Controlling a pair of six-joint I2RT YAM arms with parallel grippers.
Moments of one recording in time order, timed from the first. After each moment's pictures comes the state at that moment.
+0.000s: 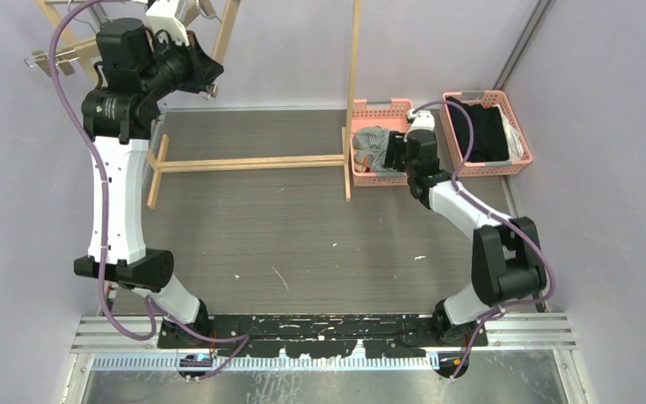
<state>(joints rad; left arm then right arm) -0.13 1.61 2.29 -0.90 0.30 -0.08 0.25 1.57 0.98 0.15 0.19 0.18</state>
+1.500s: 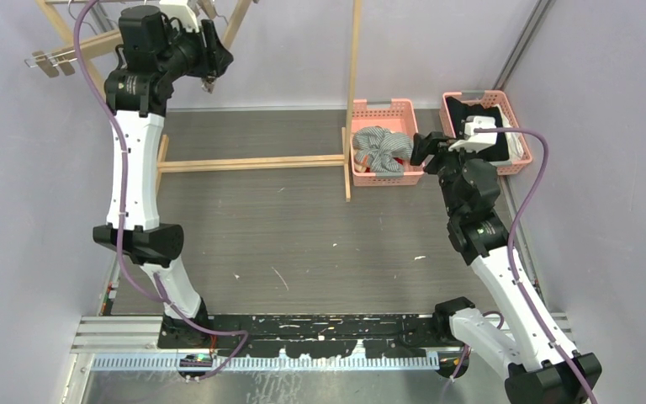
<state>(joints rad) -0.11 1.84 2.49 -0.88 0.27 -0.07 0.27 0.86 0.86 0.08 0.24 0.18</state>
